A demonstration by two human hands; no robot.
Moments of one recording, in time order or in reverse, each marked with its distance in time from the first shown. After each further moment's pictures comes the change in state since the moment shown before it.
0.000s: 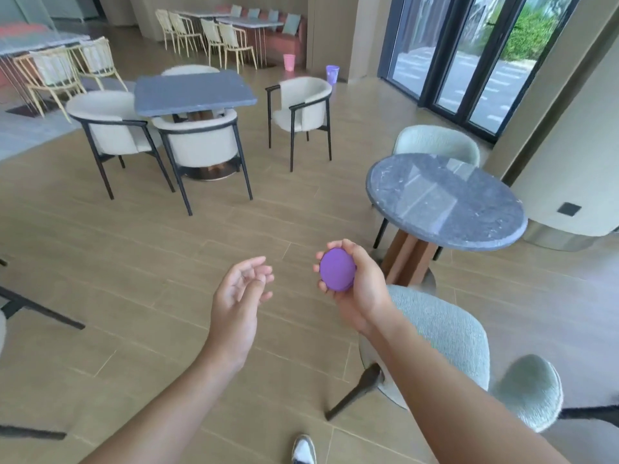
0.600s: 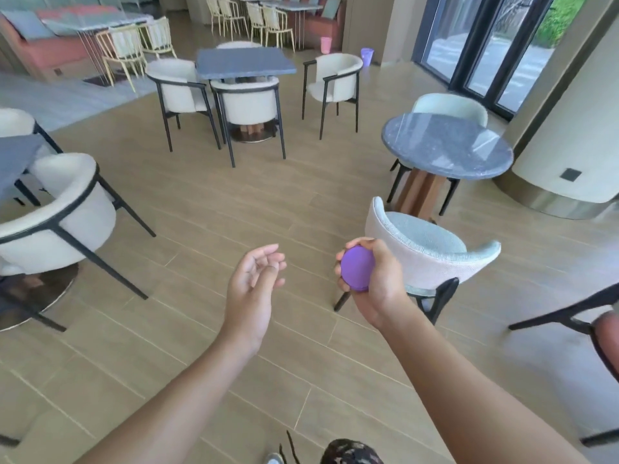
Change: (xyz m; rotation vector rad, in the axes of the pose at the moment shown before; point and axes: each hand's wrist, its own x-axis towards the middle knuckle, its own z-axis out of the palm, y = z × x) left_hand -0.495 0.055 -0.103 -0.020 0.101 0.000; right_hand -0.485 0.120 -0.039 -0.091 0.085 -0.011
